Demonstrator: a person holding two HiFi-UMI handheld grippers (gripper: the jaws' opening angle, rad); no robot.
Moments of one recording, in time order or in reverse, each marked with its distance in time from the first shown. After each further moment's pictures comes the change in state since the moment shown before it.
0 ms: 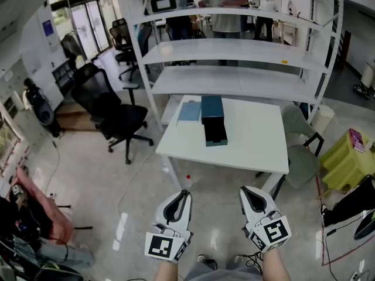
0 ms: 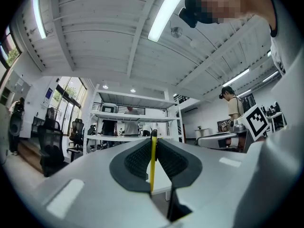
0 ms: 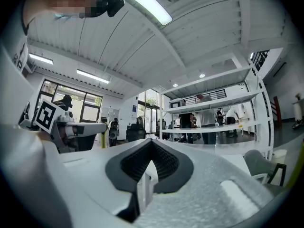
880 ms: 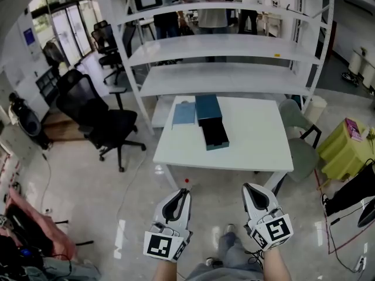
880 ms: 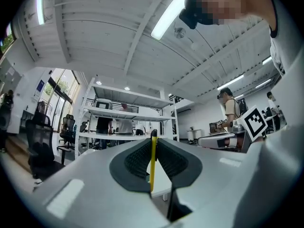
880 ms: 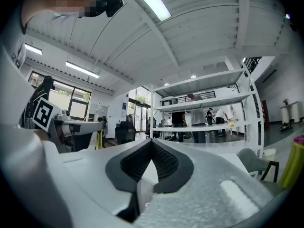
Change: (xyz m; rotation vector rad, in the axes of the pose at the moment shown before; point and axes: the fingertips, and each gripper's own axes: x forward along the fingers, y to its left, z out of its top) left arm 0.041 0.066 -0.019 -0.018 0.009 -0.105; right arm 0.061 -0.008 -0.015 0.001 0.014 -0.132
